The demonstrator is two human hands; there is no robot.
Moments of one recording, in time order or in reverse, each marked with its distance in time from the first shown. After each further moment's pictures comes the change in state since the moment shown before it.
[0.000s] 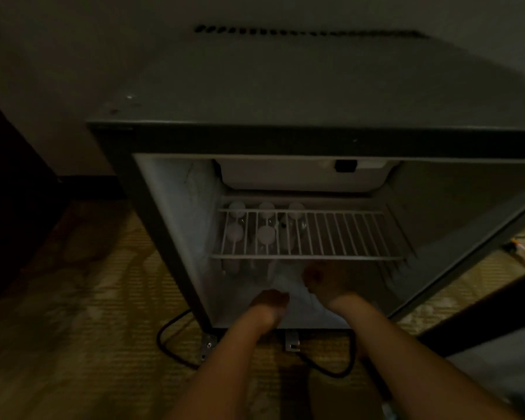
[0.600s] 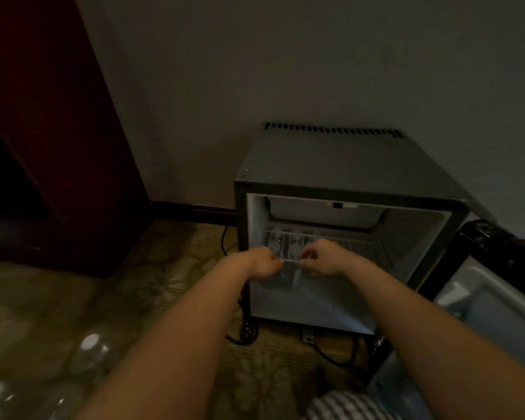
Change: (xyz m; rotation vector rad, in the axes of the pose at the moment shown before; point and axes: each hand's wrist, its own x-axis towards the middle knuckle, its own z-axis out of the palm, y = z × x) left_hand -0.236 0.052 -0.098 0.512 0.177 0.181; right_hand -0.177 -0.110 -0.101 -0.236 -0.132 -0.395
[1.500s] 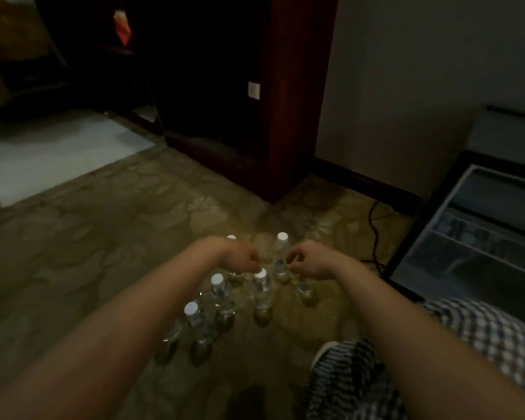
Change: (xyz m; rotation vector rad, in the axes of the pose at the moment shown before) left_hand -0.320 -0.275 0.017 0.061 -0.064 -0.304; right_hand -0.129 -0.276 0.208 -0.125 -0.381 -0.423
